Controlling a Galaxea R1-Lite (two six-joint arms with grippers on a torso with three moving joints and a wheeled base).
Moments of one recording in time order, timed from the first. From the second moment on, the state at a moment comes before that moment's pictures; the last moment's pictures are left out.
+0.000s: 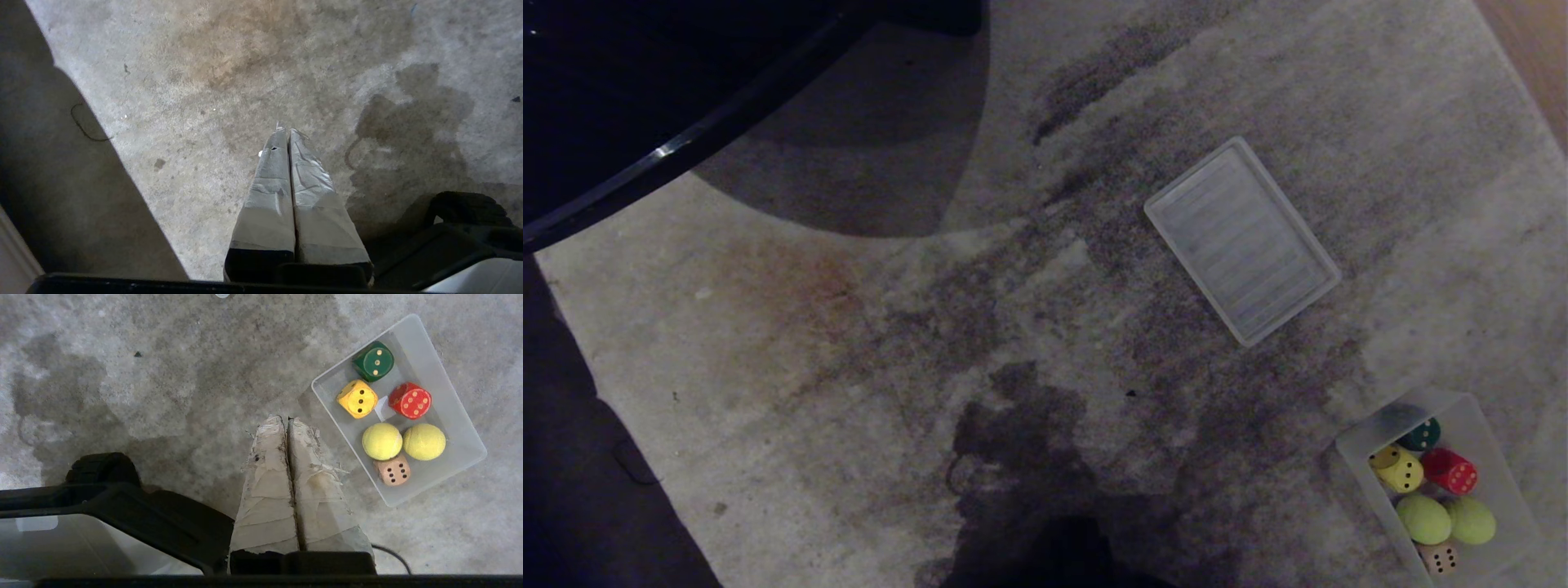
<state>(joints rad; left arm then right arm) 0.00 0.00 0.00 0.00 0.04 -0.02 0.01 0.00 -0.07 0.17 -0.02 0.08</state>
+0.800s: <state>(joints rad) 0.00 0.00 0.00 0.00 0.04 -0.03 0.01 0.00 -0.07 0.17 -0.02 0.07</state>
